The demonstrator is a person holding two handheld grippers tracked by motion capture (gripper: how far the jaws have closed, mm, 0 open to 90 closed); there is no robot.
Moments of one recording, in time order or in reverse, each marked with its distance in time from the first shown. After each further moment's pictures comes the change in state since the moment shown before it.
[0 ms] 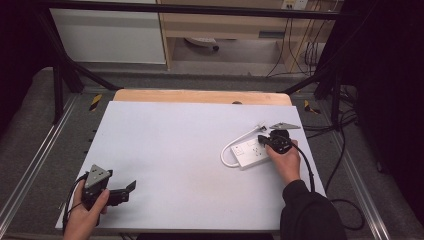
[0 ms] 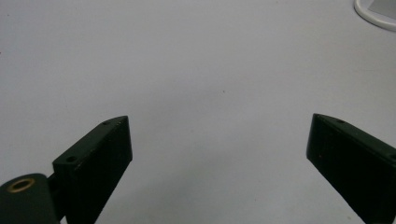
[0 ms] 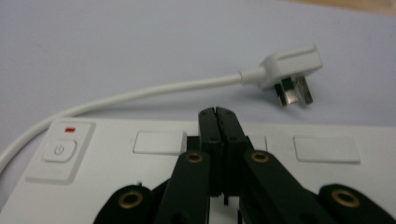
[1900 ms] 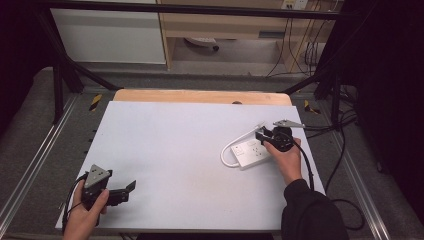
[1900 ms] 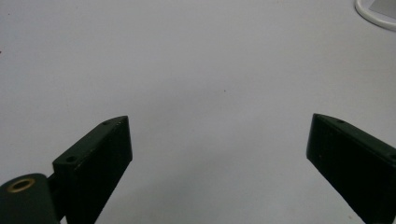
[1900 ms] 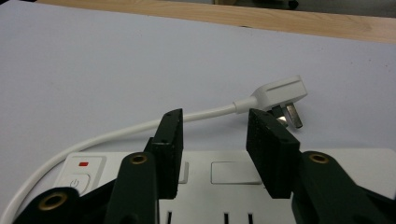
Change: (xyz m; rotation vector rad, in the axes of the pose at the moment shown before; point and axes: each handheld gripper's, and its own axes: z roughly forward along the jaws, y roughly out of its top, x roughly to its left) left arm 0.001 0.000 0.000 0.001 0.000 0.000; right arm 0.000 0.010 -0.008 -0.082 -0.006 0.061
